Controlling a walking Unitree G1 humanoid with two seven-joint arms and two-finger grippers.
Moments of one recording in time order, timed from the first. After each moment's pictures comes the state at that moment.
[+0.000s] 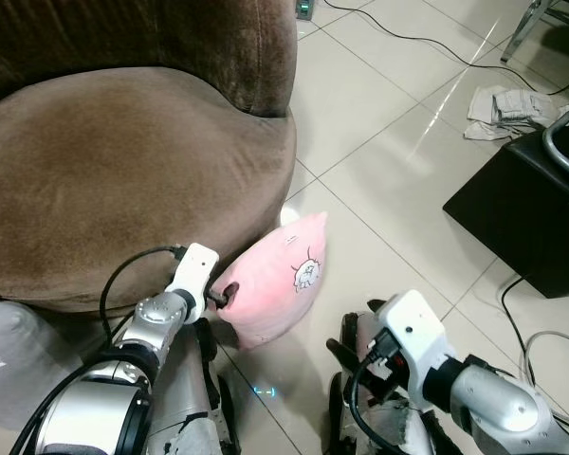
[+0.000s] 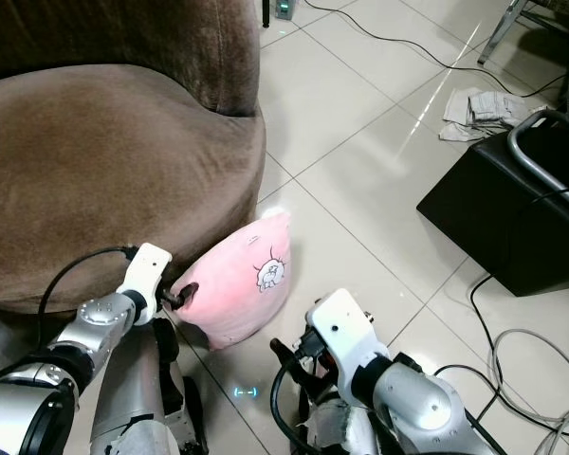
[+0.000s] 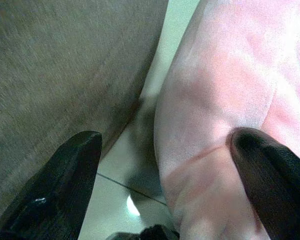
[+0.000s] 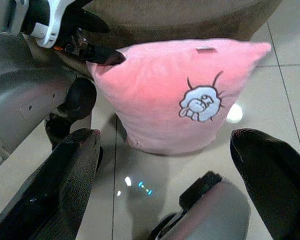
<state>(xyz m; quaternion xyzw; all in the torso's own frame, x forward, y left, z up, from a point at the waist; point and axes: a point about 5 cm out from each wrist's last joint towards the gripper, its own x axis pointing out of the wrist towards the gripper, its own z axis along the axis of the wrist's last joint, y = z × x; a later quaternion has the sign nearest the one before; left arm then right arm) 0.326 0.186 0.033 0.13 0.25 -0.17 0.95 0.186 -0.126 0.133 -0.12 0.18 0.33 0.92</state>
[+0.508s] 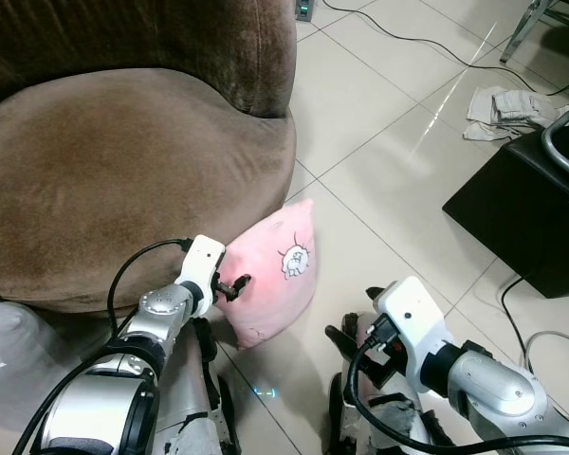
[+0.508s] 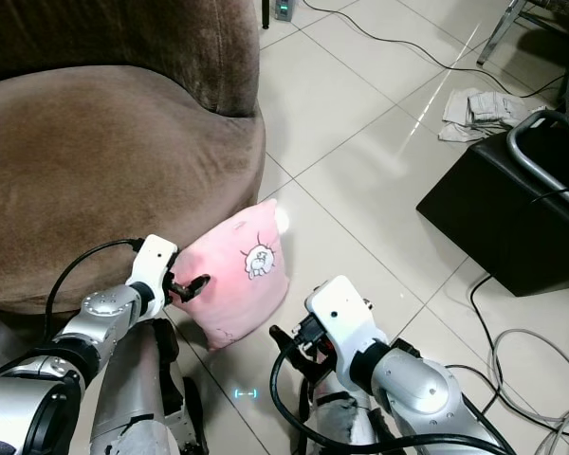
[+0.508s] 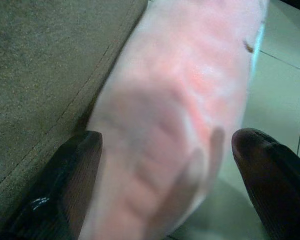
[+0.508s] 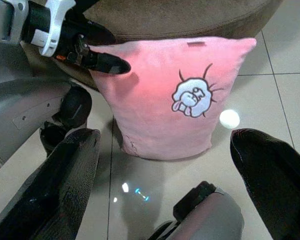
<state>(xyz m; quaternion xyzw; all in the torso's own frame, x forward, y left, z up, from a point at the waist) 0.330 0.176 0.038 0.08 0.24 -0.21 0.94 0.195 -0.126 0.138 -0.13 0.17 0.33 0.92</state>
